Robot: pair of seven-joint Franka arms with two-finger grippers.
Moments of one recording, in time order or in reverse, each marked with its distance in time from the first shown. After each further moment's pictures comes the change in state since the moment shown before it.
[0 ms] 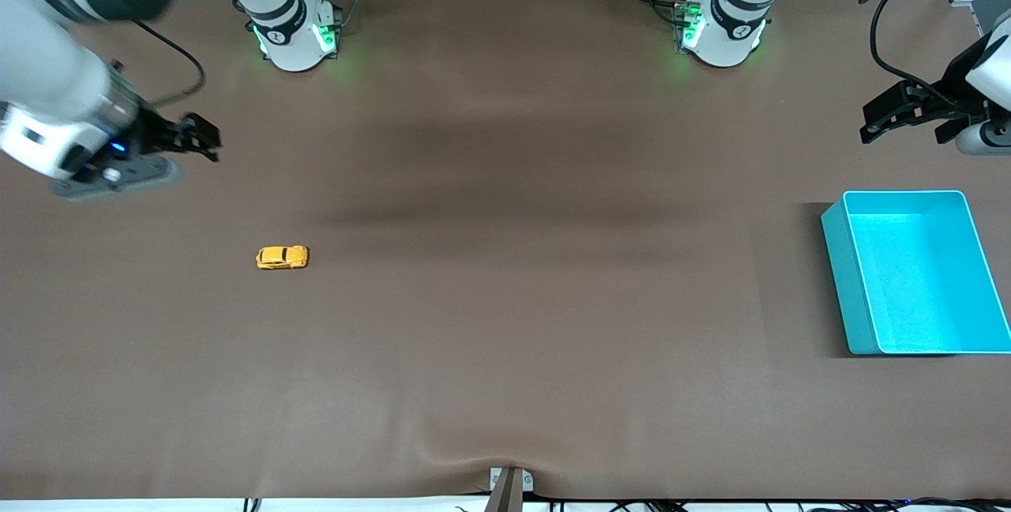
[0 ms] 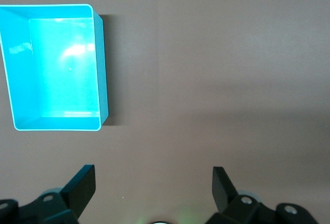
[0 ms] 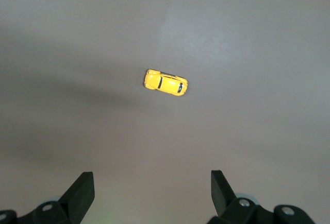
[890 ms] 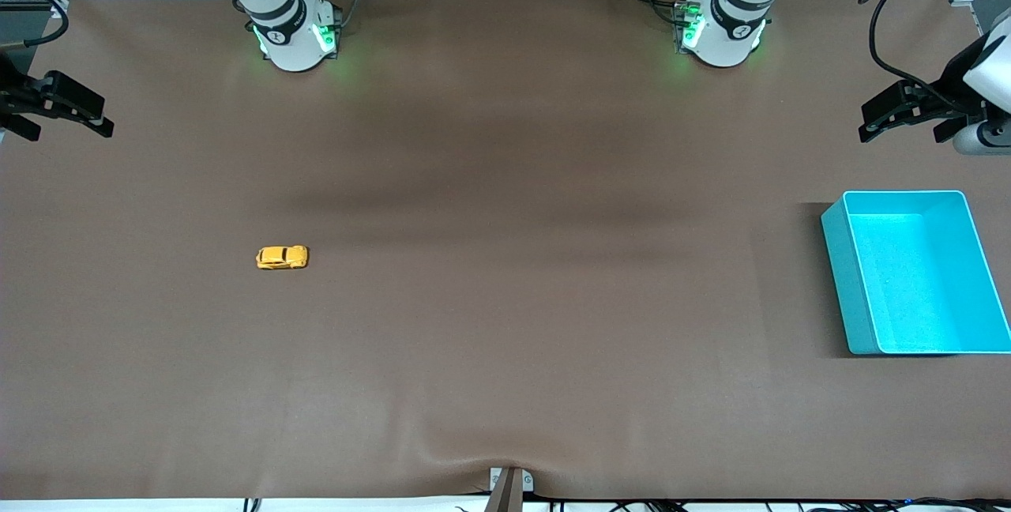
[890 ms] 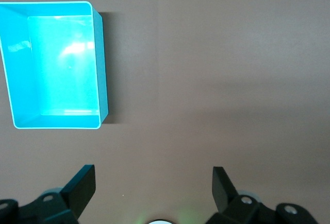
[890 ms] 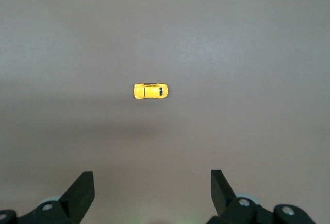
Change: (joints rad) left arm 0.000 0.000 0.000 -0.002 0.000 -0.007 0.000; right arm -0.171 -0.031 -0.011 0.295 0.097 -0.241 0.115
